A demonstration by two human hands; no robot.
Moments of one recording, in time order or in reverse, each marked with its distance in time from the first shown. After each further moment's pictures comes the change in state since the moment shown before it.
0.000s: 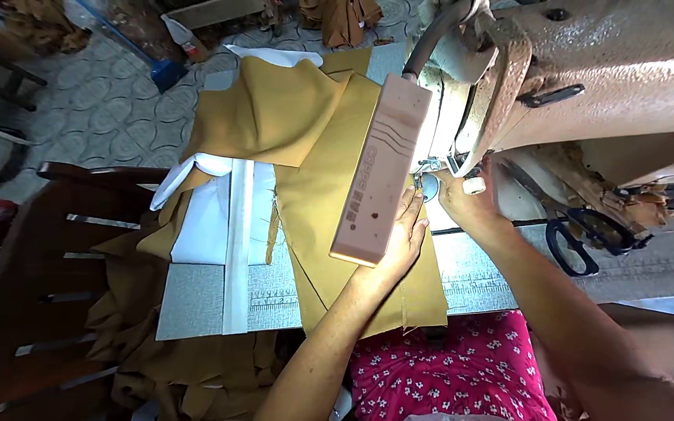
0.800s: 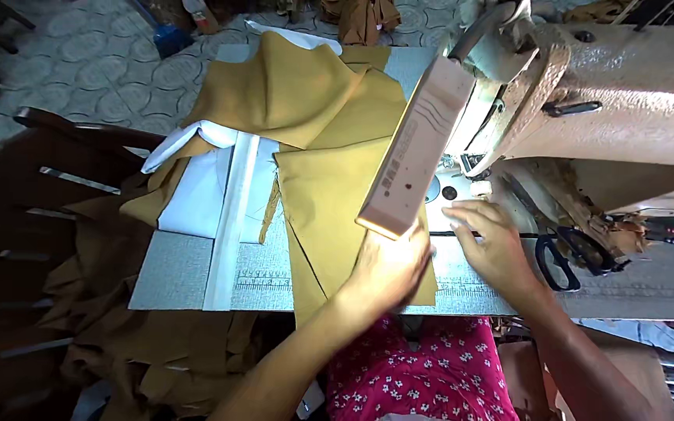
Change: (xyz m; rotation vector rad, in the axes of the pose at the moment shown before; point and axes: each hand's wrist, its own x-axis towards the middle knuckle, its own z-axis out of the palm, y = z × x) left_hand -0.032 0.007 -0.010 0.031 0.170 0.264; right_hand -0.069 0.002 -0.050 0.346 -0.018 -0.124
